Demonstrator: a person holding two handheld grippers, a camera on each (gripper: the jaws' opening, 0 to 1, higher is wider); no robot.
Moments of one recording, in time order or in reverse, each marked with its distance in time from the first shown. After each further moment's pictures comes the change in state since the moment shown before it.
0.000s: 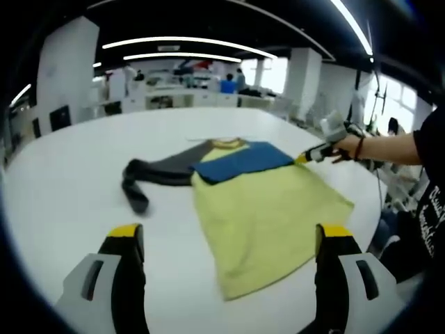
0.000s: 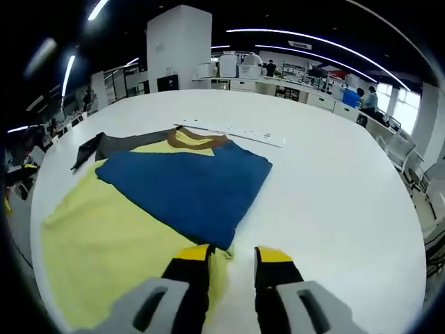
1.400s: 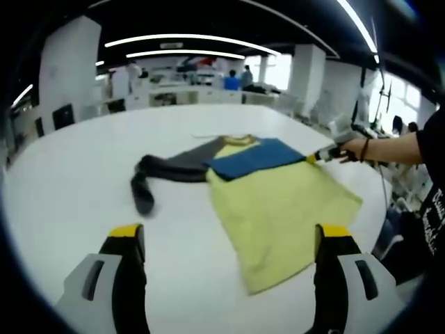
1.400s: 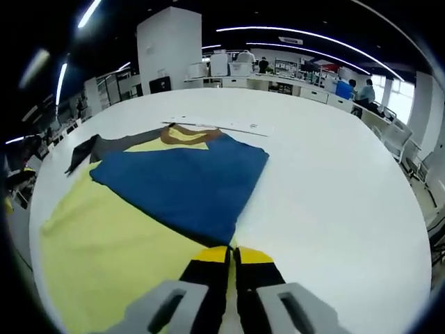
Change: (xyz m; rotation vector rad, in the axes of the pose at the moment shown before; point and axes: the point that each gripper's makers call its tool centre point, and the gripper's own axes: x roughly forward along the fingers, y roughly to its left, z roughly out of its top) left arm 0.005 0.014 -0.001 -0.007 0.018 0.031; right arm -0.003 -0.012 -0.015 0.051 0.015 -0.003
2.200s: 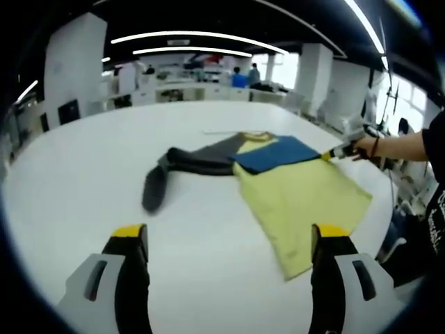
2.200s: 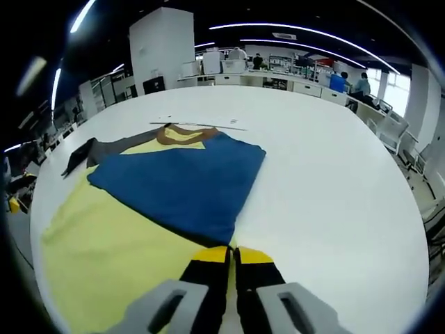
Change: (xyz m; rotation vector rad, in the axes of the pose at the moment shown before) left arm 0.004 0.016 -0.006 -0.016 0.023 0.032; right arm -0.012 -0.029 -0.009 0.044 0.018 -0.013
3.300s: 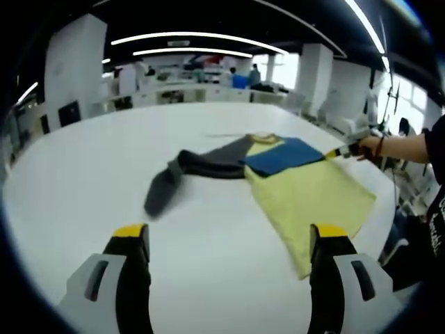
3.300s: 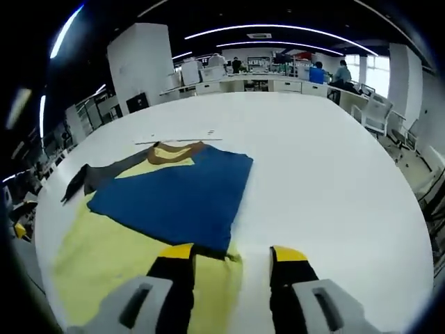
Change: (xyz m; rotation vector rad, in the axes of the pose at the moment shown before) left arm 0.005 0.006 0.012 0.006 -0.011 0.006; right arm -0.019 -0.015 0.011 0.139 -0.059 -0.007
